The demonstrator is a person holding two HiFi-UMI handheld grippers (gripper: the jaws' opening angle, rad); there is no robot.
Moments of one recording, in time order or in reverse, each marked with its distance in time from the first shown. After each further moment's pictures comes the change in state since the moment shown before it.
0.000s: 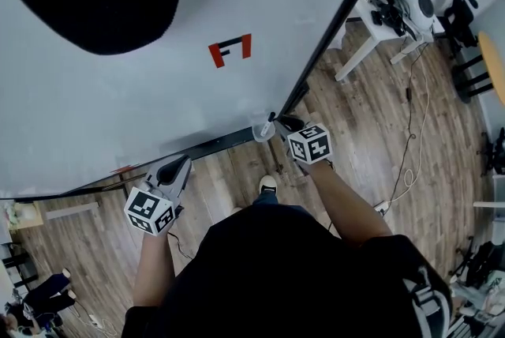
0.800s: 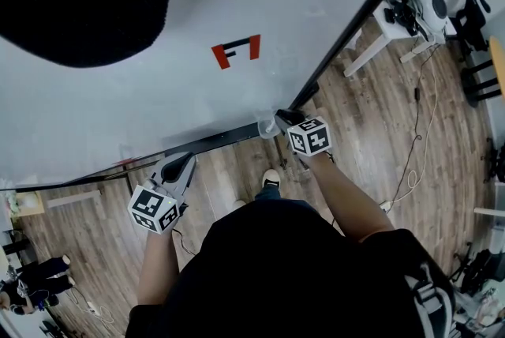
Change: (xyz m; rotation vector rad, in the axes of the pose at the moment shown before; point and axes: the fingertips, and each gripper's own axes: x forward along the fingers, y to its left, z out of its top) left arm 0.010 0.003 -0.012 -0.041 0.011 0.026; right arm 0.038 -0.007 -0.011 0.002 0.054 0.046
